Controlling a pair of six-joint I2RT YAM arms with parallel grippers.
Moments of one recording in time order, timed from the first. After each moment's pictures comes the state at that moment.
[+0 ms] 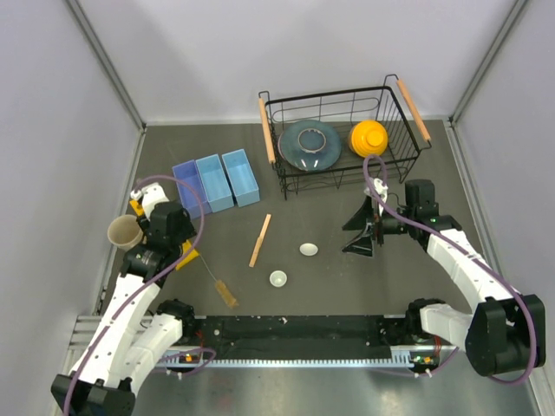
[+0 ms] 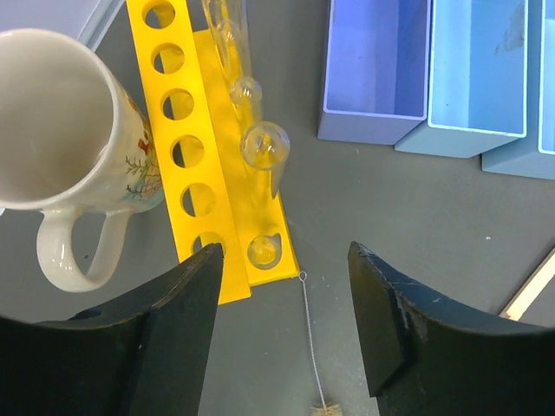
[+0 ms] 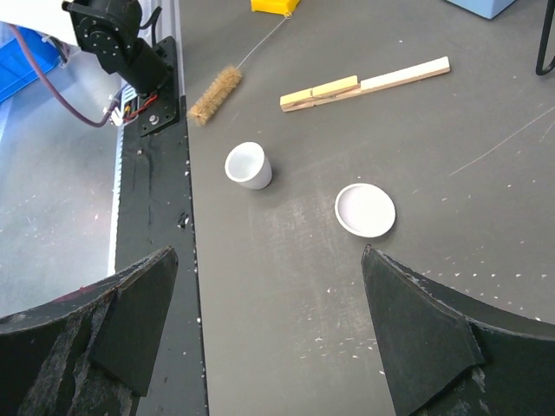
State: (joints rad) left arm -0.24 0.72 0.71 -0.66 -0.53 -0.47; right arm 0.15 1.09 0.68 -0.36 -1.23 -0.34
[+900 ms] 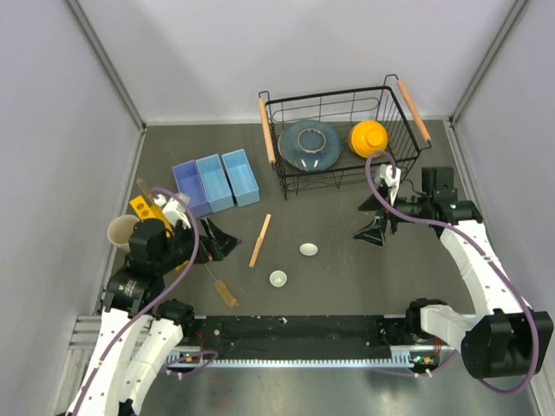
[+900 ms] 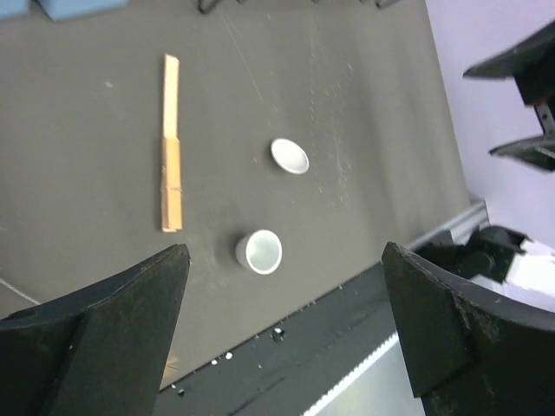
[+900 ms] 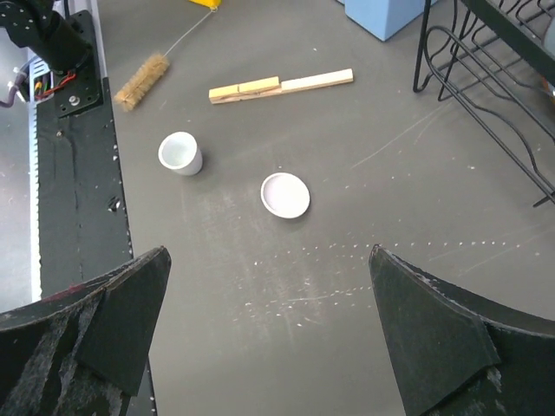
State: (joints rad) left arm -0.24 0.49 0.76 -0.70 0.38 -0.56; right arm 0.06 1.07 0.87 -0.67 -1.12 -0.62
